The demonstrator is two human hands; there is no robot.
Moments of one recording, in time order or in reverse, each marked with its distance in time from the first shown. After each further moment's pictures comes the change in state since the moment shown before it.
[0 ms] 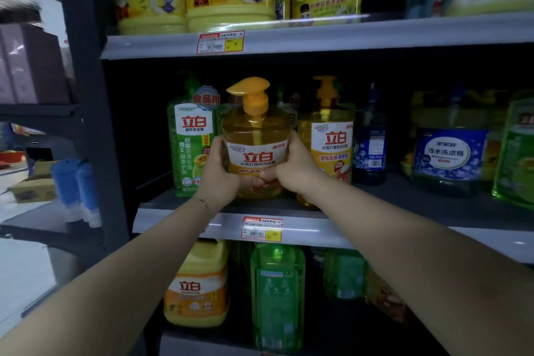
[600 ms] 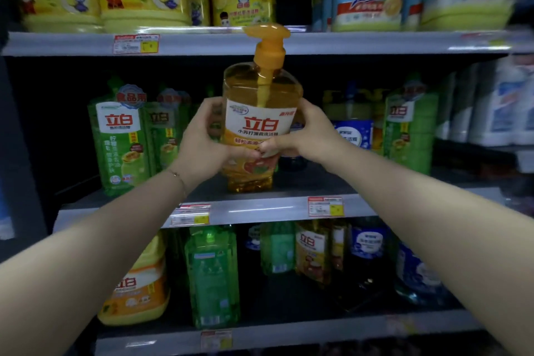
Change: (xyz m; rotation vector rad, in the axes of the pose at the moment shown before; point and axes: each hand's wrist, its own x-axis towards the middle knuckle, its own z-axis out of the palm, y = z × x) left_hand -0.036 0.108 0.071 0.045 -0.167 0.229; right_hand -0.087 -0.024 -0.144 -0.037 0.103 -0.144
